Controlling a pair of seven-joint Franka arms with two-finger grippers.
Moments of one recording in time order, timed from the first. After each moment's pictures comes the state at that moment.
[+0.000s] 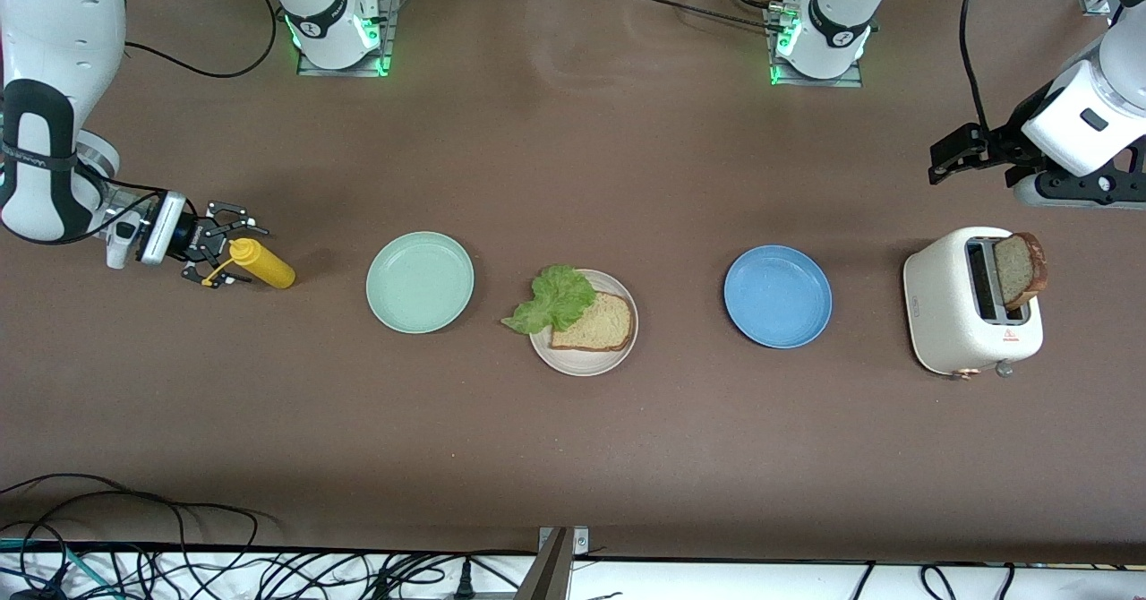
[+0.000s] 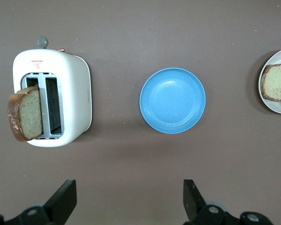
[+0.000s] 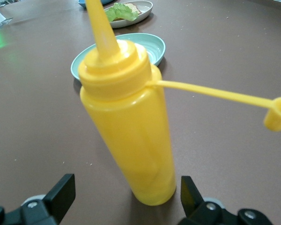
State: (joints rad) left arm 0.08 0.01 -0.14 -1.63 -0.02 1.55 -0.06; right arm 0.24 0.70 -0.74 -2.05 1.30 1.66 -2.50
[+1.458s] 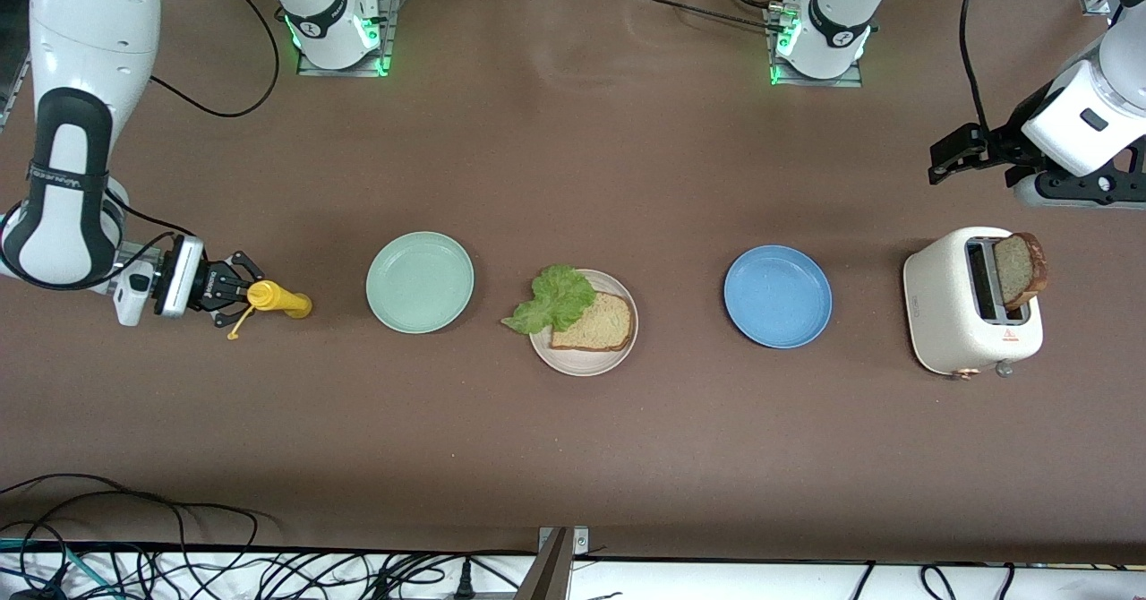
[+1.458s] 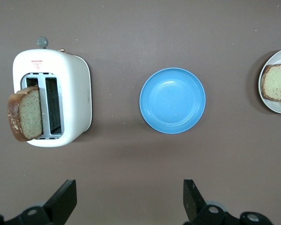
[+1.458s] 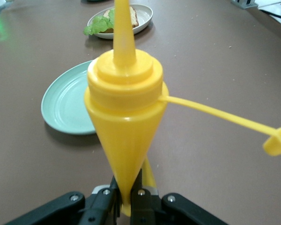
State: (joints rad) left arm 0.08 0.01 -0.14 -1.63 -0.02 1.55 -0.06; right arm 0.43 0.72 -0.78 -1.80 1.26 1.69 -2.26
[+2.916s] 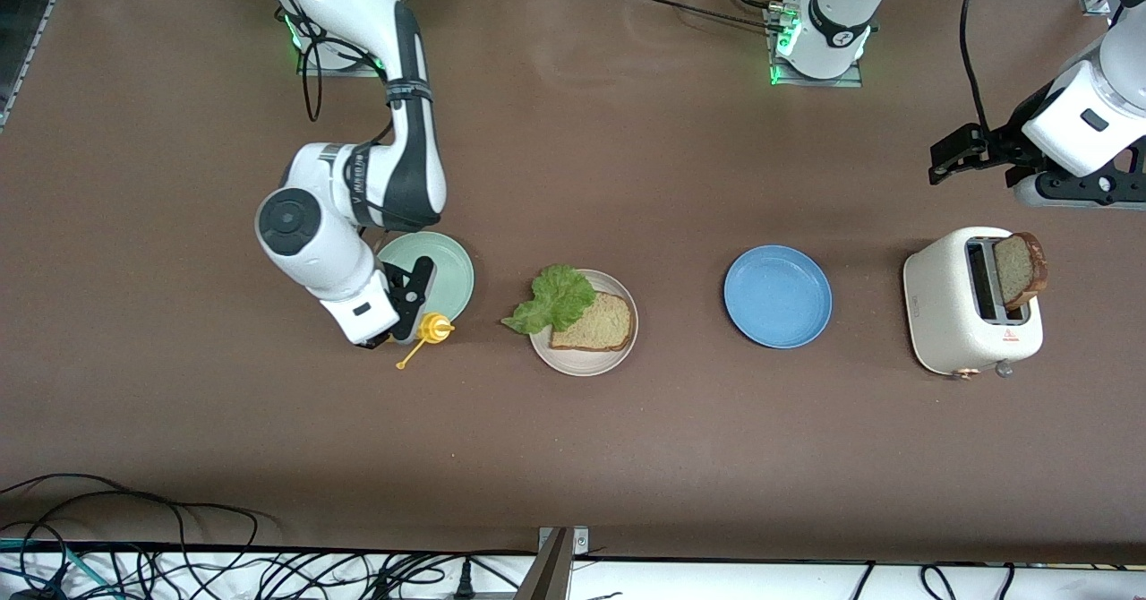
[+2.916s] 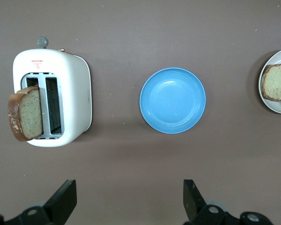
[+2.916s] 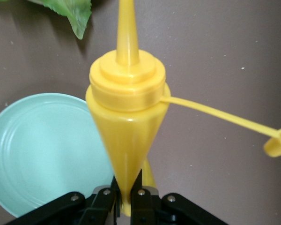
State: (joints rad) left arm 0.08 0.01 -0.14 -1.63 -0.02 1.55 -0.06; right arm 1.17 0.86 -1.03 -1.59 0.76 2.08 -1.41
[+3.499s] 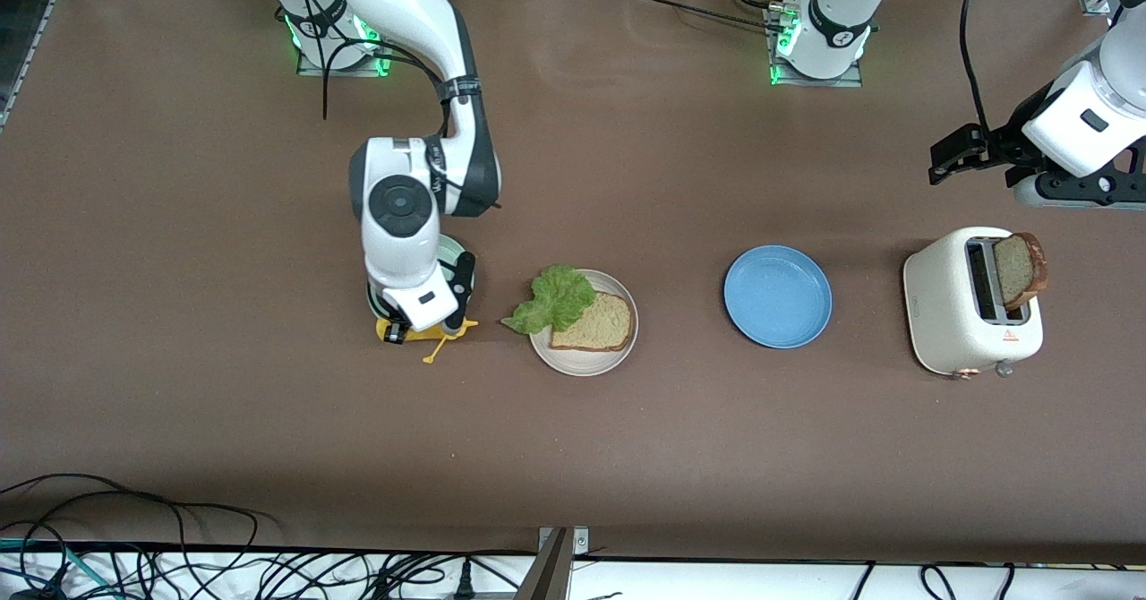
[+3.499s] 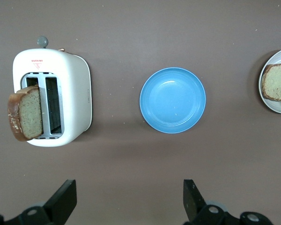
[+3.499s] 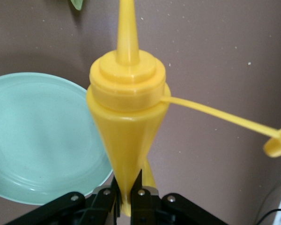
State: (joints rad) left arm 0.08 0.01 -0.14 -1.63 -0.02 1.55 -0.06; right arm 1.28 0.92 -1.03 -1.57 0.47 2.14 -1.26
